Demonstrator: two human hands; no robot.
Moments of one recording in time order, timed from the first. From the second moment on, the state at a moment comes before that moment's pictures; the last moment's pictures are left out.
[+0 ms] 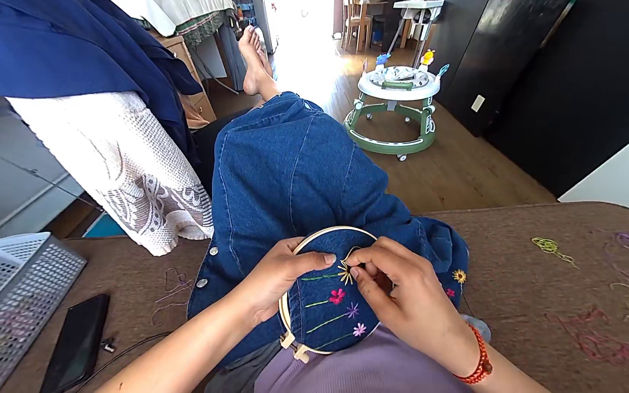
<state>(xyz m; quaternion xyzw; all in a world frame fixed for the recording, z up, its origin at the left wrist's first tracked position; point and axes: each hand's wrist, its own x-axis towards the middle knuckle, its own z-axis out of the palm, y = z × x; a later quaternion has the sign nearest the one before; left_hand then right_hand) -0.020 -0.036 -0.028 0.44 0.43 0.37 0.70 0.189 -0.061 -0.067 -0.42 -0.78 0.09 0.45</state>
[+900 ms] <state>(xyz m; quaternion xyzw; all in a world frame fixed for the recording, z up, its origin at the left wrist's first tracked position) -0.025 -0.011 0.005 0.80 0.34 0.18 0.47 0.208 0.041 -0.018 -0.19 -0.76 0.49 0.37</state>
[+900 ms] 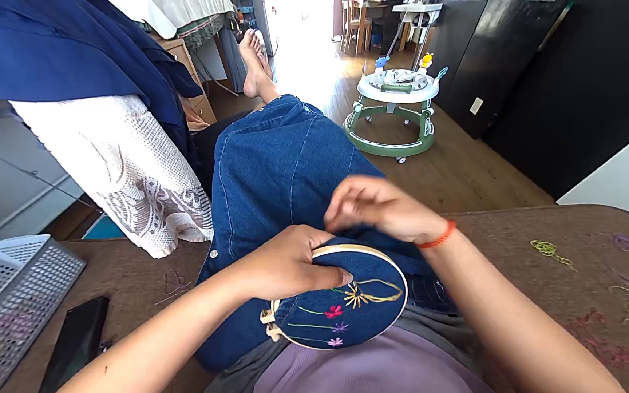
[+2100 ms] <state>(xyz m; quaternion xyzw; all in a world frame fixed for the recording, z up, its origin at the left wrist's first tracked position) -0.022 0.012 -0.011 0.73 0.27 0.18 0.60 0.202 0.035 -0.094 -0.17 -0.43 0.76 0.45</state>
